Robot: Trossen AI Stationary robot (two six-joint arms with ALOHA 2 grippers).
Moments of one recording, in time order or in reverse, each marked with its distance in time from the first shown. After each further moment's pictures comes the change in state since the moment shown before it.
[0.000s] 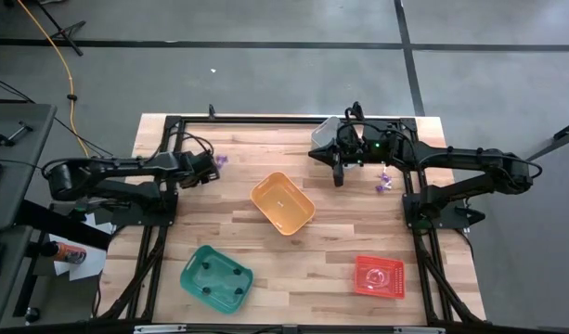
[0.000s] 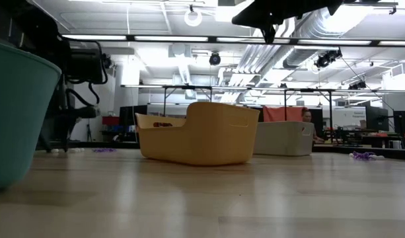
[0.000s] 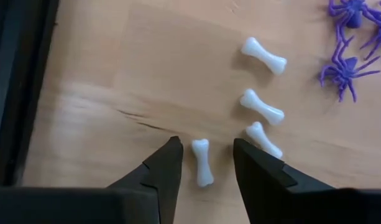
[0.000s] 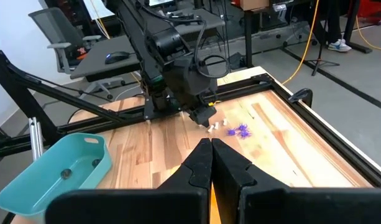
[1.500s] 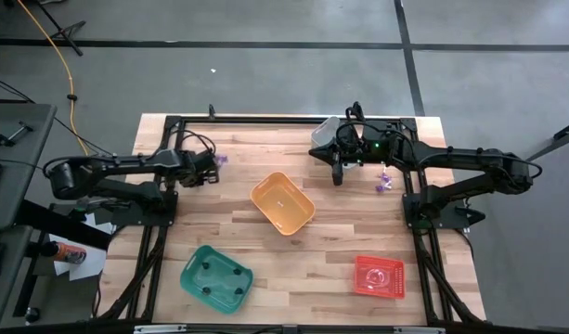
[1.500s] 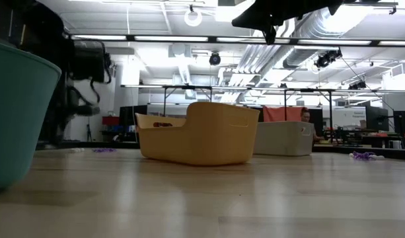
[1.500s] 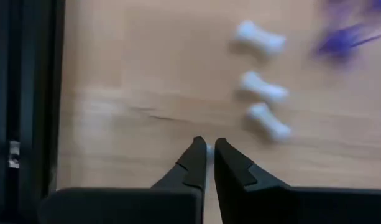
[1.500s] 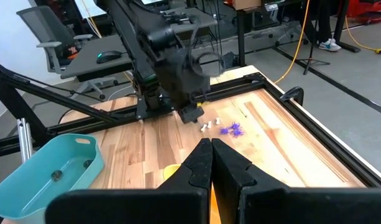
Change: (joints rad) left arm 0.001 0.004 0.064 -0.112 0.021 0.132; right arm 0.000 0.000 0.000 -0.008 0.030 -0.003
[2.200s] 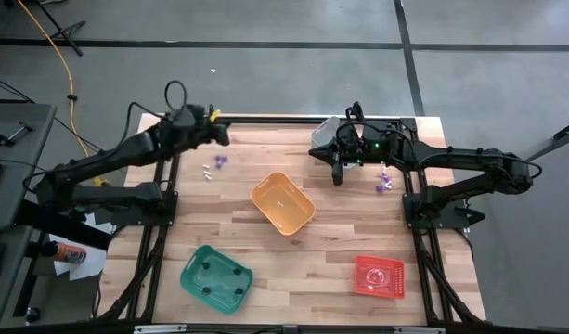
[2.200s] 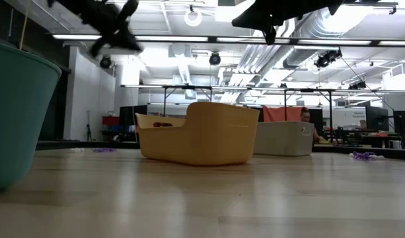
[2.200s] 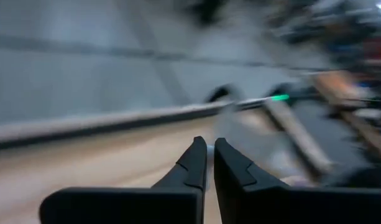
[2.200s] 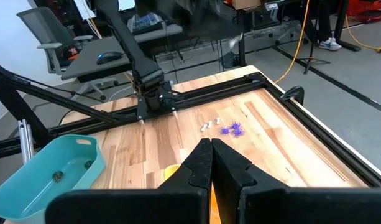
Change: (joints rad) left arm -0.013 -0.220 0.349 0.514 -0.035 0.542; right arm 0.000 0.000 0.000 0.001 0.000 0.008
